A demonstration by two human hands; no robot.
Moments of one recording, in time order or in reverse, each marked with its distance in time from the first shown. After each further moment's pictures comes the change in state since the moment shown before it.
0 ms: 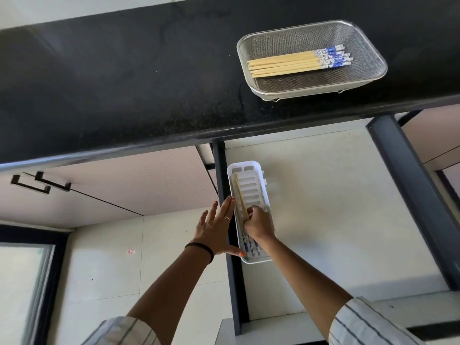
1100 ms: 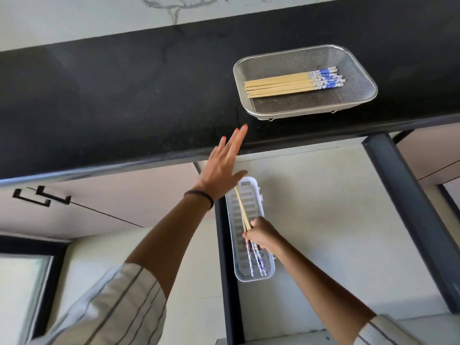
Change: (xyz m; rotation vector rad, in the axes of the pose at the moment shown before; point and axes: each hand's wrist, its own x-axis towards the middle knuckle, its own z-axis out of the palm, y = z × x) left_hand 0.071 0.024 -0.142 -0.242 0.587 0.285; right_hand 0.012 -0.013 -0.038 -0.003 -0.283 0.174
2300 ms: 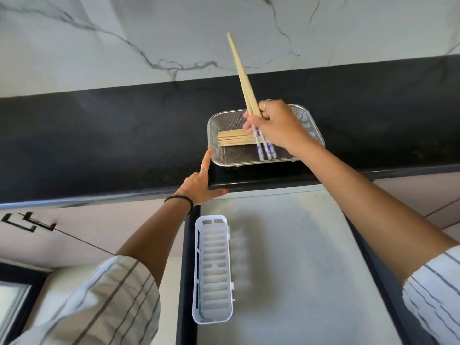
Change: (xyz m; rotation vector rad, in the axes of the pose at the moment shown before) left_hand 0.058 0.035 -0.021 0.034 -0.118 -0.380; right_hand -0.078 -0.174 -0.275 -0.040 0.388 -0.951
